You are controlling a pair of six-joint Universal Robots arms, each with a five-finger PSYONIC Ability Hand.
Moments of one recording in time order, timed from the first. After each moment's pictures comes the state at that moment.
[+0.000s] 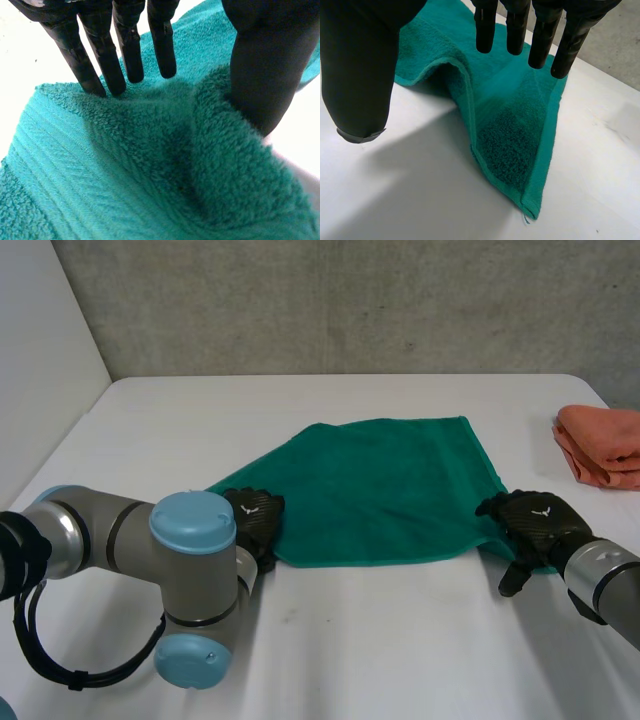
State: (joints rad) left arm 4.07 -2.30 -1.44 3.42 -1.82 3.38; right arm 1.65 -1.23 1.84 -0.14 1.23 2.74; left_hand 0.54 0.53 0.54 0.54 0.36; right_hand 0.24 0.27 0.25 0.27 0.09
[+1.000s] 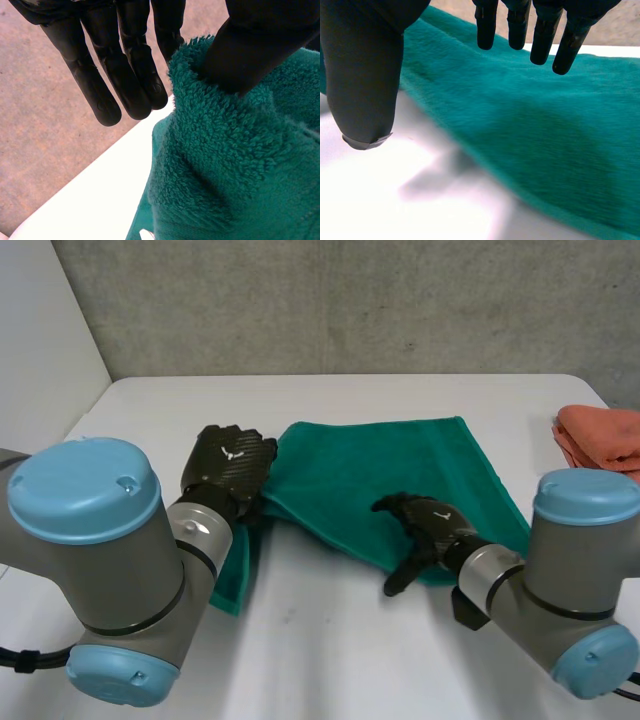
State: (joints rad) left arm 4.05 -1.91 -1.56 3.34 -1.78 3.48; right arm 2.01 -1.07 1.65 -0.17 1.31 3.31; left_hand 1.12 1.20 1.19 1.20 0.98; right_hand 0.21 0.22 0.22 0.24 0.06
